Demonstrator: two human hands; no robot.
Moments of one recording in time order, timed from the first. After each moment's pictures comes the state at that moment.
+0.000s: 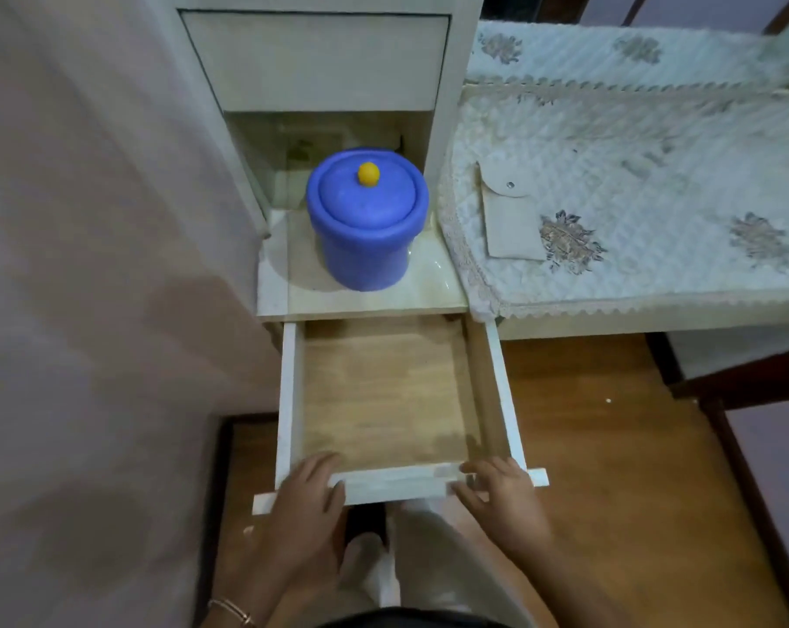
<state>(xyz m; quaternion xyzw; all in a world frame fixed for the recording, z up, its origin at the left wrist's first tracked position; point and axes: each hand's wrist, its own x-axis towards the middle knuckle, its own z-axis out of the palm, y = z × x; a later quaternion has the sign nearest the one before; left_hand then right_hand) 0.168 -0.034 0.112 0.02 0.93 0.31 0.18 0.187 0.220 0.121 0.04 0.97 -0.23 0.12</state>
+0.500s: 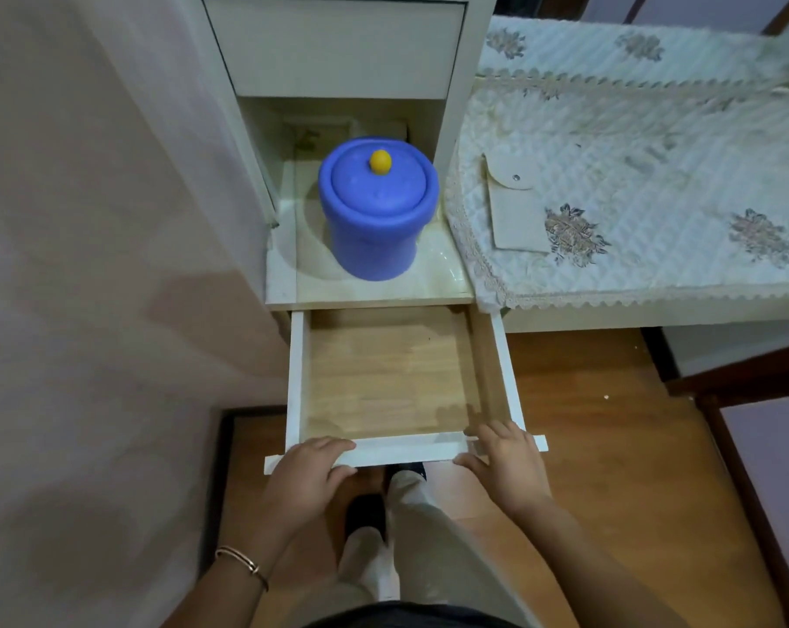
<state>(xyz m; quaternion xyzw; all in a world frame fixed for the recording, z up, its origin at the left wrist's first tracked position) 0.143 -0.045 0.111 0.10 0.94 0.27 0.20 0.160 0.220 0.118 0.02 0.99 -0.14 0.08</state>
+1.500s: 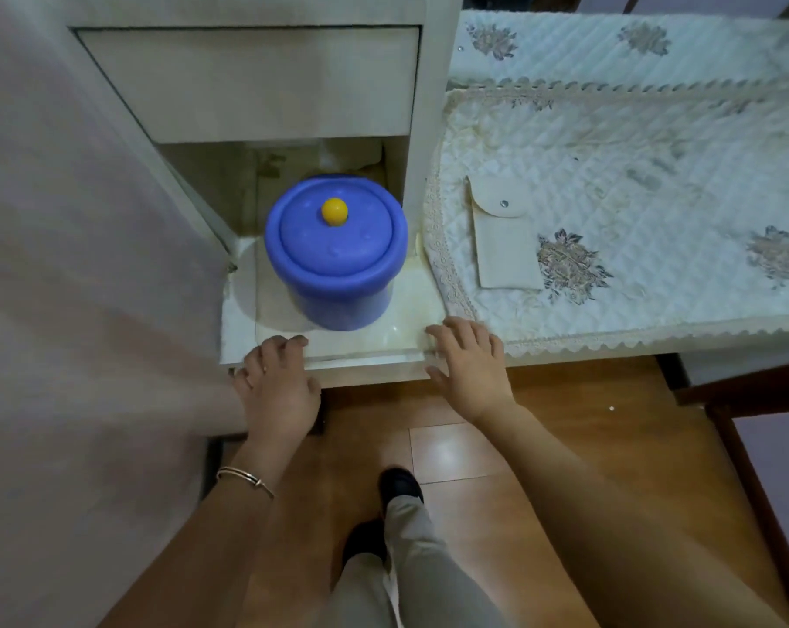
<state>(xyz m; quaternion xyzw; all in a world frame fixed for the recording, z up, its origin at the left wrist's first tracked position) -0.007 0.001 0.131 -0.06 0.99 0.15 0.03 -0.005 0.226 0.140 -0.03 0.99 -0.14 0.01</state>
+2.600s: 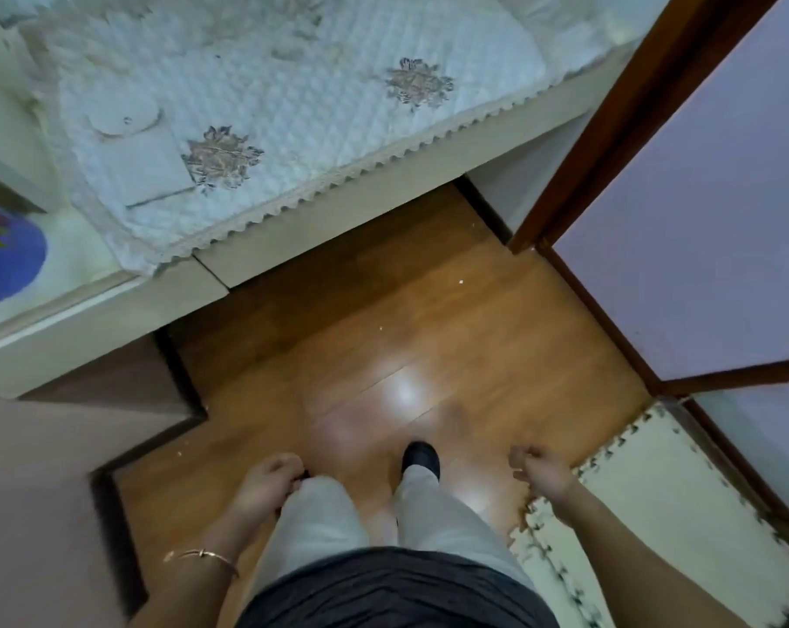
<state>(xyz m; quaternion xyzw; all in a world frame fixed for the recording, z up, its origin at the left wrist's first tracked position) 0.259 0.238 0.115 -0.15 0.78 0.40 0.45 0.420 0.539 0.087 0.56 0.60 -0.54 0.19</state>
